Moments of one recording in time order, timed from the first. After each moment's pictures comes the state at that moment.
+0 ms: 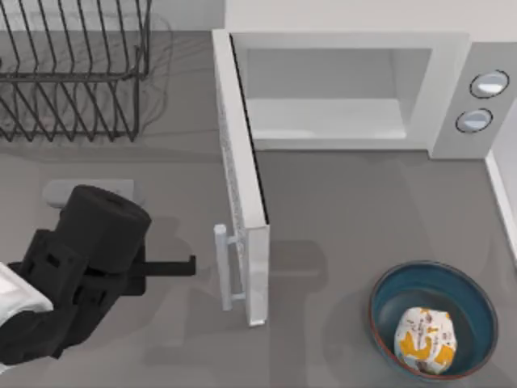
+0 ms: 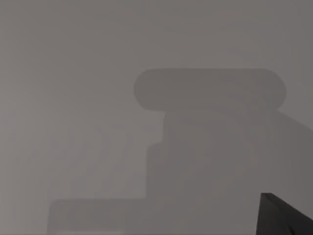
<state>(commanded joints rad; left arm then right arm) -0.65 1.26 0.48 -0.10 -0.43 -0.47 0.00 0.00 0.00 0.00 0.00 0.00</state>
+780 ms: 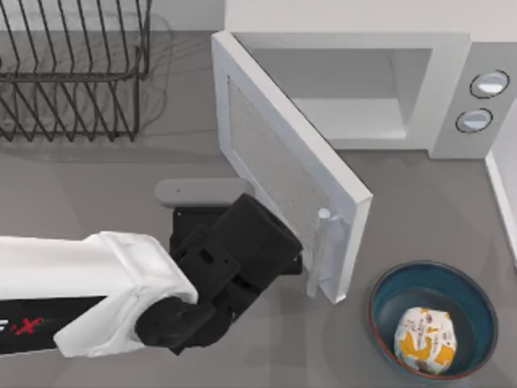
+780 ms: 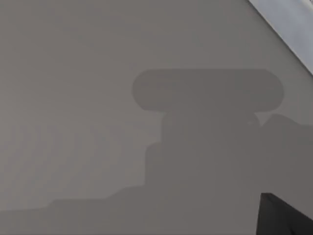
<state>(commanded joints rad) -0.95 1.58 0.76 -0.20 -0.60 -0.74 0.00 0.00 0.00 0.00 0.00 0.00</state>
